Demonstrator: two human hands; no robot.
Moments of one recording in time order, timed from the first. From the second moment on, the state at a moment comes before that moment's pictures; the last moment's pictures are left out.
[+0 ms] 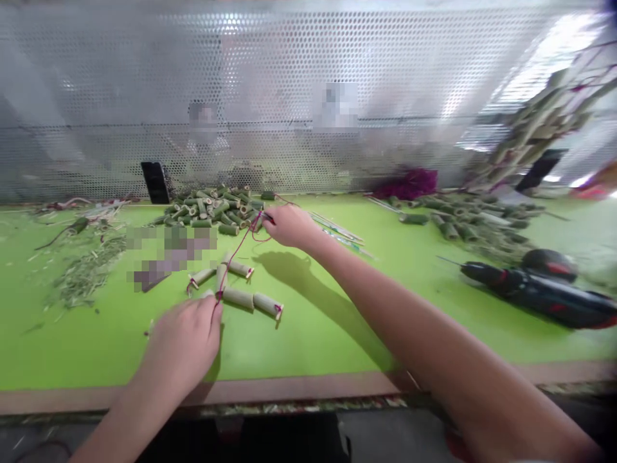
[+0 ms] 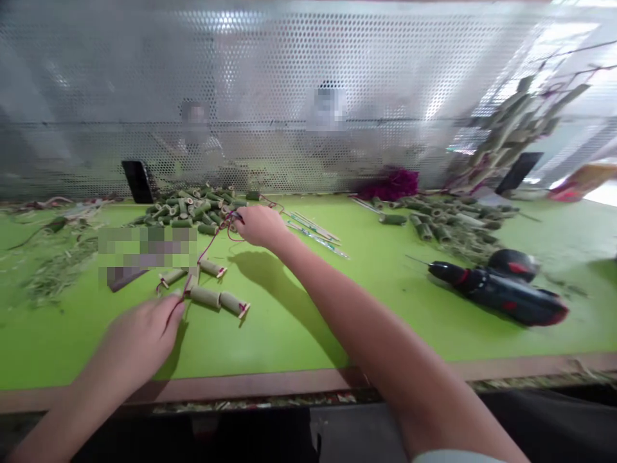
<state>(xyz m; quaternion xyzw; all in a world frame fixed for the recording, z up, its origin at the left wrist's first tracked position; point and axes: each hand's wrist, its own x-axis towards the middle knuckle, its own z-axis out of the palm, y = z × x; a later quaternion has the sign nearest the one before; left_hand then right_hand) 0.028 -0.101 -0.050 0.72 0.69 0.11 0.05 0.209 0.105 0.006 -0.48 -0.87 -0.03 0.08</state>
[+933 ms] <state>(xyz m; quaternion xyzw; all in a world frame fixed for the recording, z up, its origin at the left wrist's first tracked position) -0.034 -0.088 0.001 0.73 0.65 0.22 0.04 0.171 0.134 -0.037 -0.45 -0.89 -0.07 0.03</state>
